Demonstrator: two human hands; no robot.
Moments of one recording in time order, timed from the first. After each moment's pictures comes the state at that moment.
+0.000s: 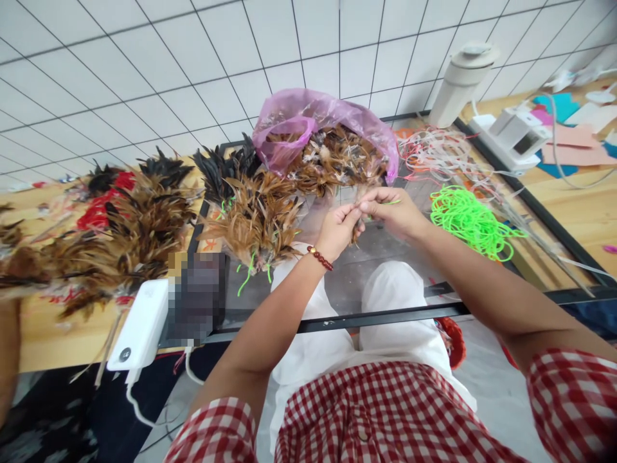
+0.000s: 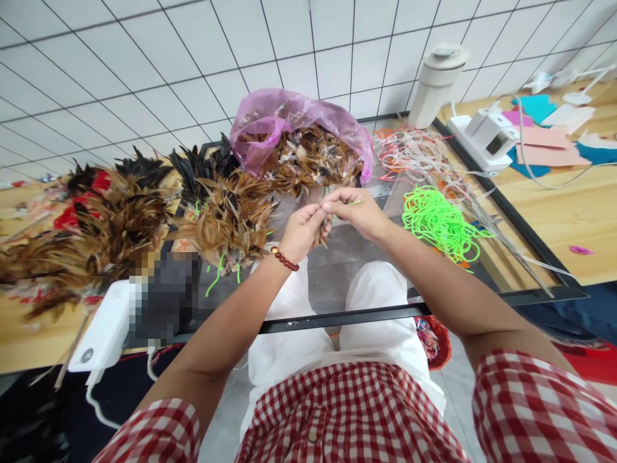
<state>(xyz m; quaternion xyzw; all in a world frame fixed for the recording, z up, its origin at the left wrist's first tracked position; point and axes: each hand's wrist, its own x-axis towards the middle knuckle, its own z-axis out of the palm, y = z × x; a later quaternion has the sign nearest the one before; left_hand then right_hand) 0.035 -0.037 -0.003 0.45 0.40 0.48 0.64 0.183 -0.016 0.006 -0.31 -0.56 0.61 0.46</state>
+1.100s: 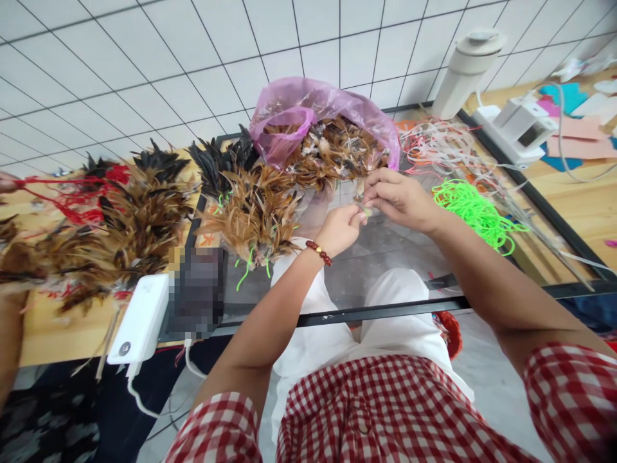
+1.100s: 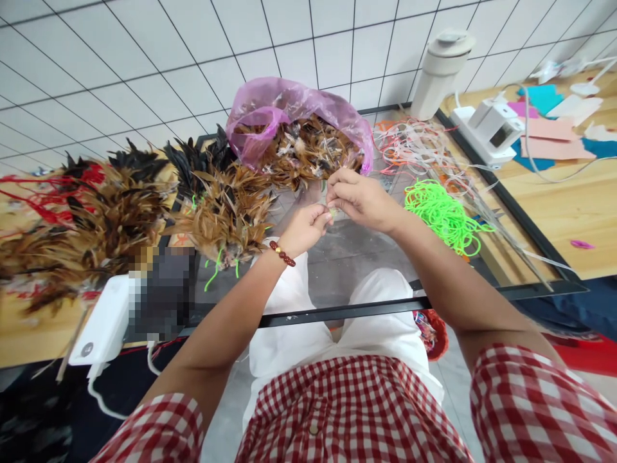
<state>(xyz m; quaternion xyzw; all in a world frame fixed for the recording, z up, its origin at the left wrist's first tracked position) 0.025 -0.034 -0.004 0.68 0.47 0.36 0.43 0.214 -0.001 0.017 -0.25 -0.88 0.14 0.37</state>
